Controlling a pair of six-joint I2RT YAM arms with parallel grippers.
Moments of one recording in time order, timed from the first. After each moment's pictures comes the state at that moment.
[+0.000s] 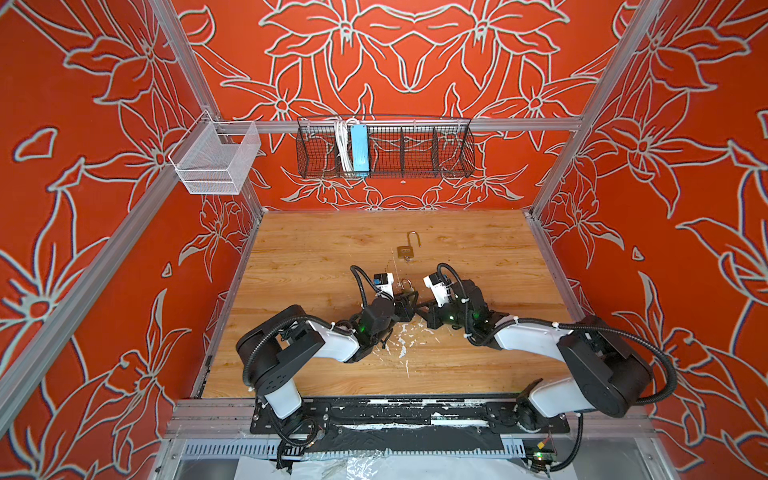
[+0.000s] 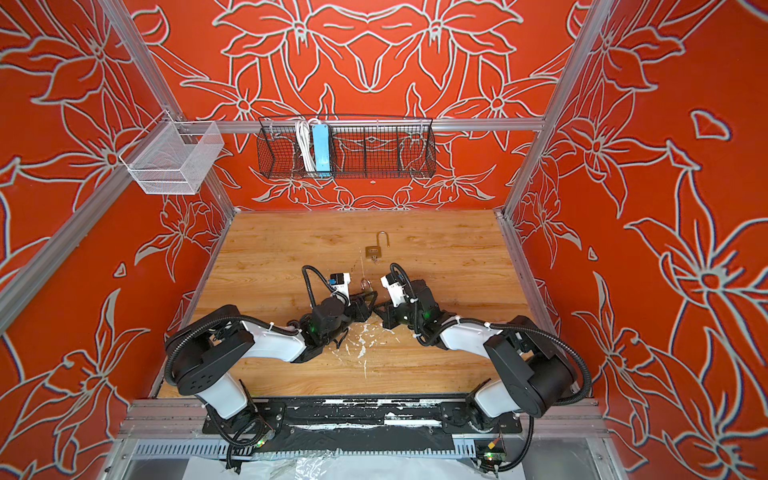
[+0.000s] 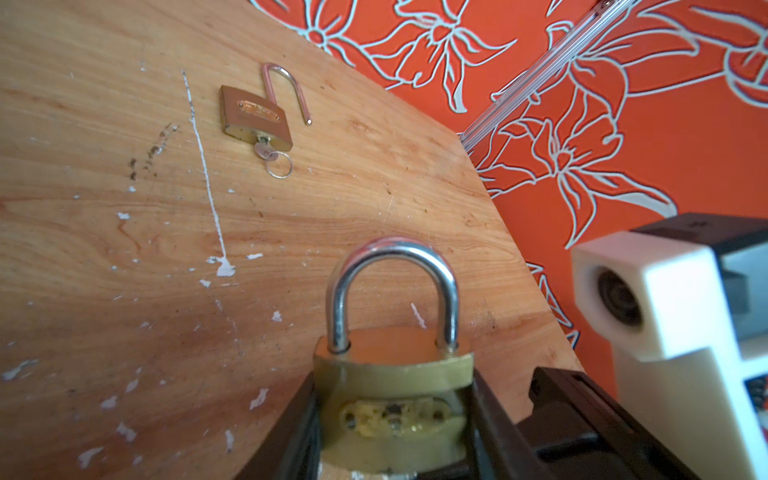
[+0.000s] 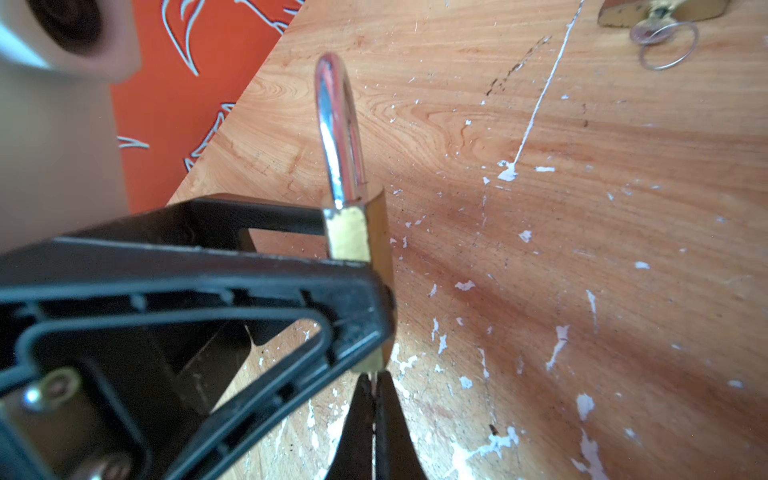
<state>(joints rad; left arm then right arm) -0.84 1.69 0.56 0.87 -0.23 -0.78 0.59 1.44 0.51 0.39 -0.41 0.41</state>
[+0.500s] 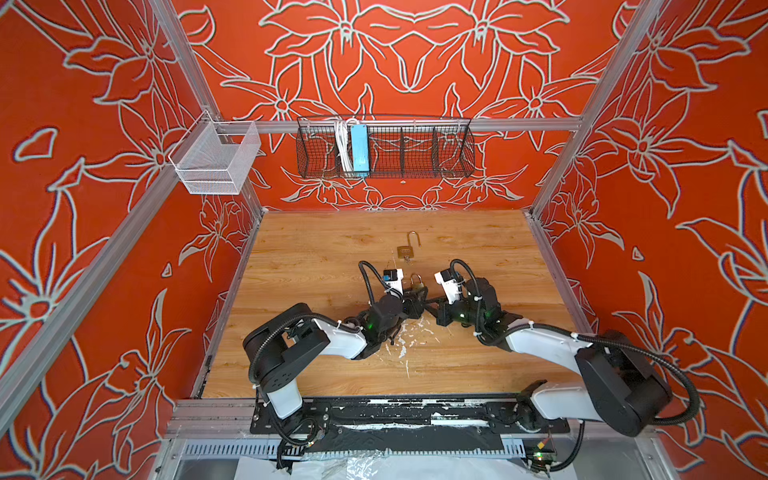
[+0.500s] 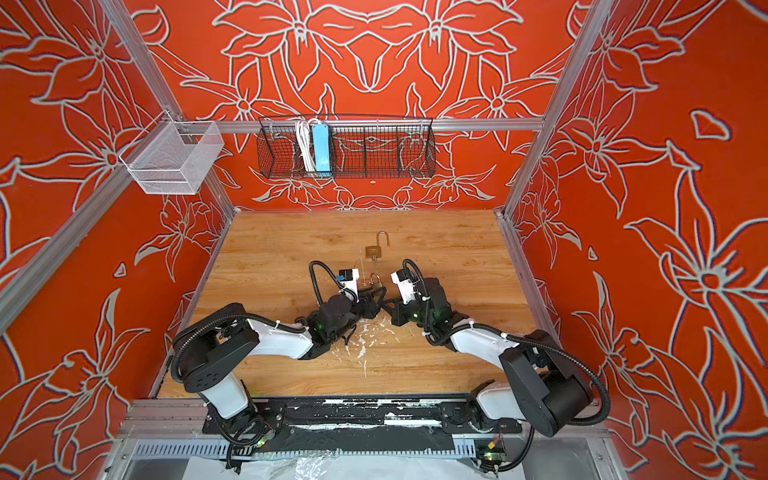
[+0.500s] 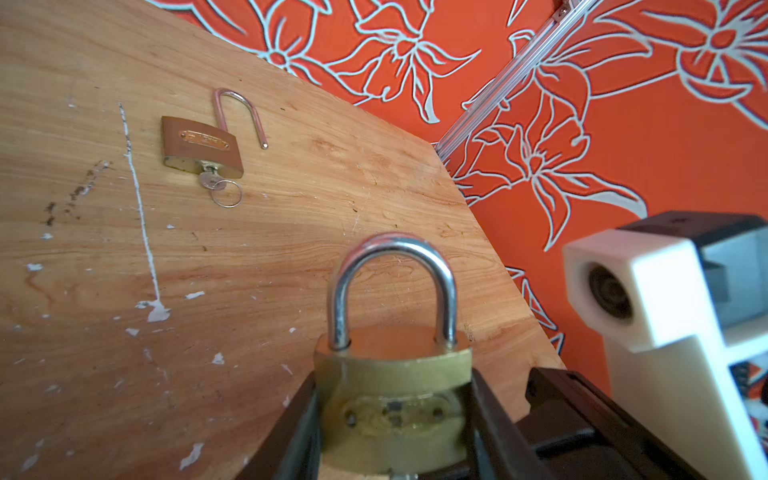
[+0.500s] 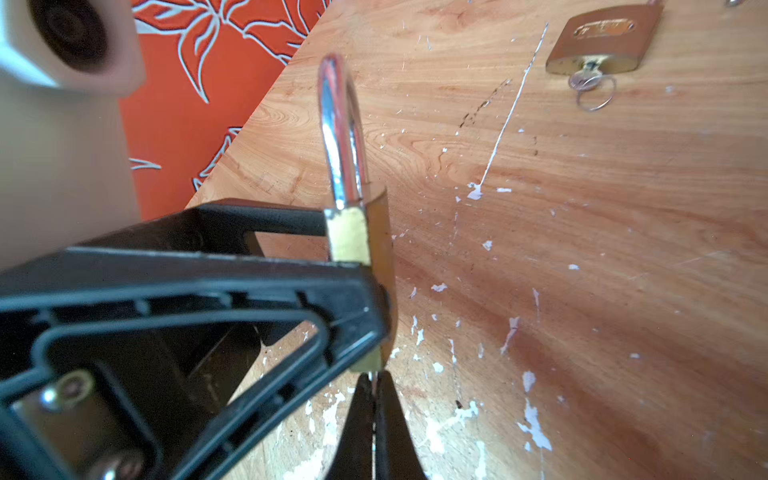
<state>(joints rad) -0.87 1.71 0.65 0.84 -0.25 -0.73 0.50 1.33 0.48 0.35 -0.46 0.38</state>
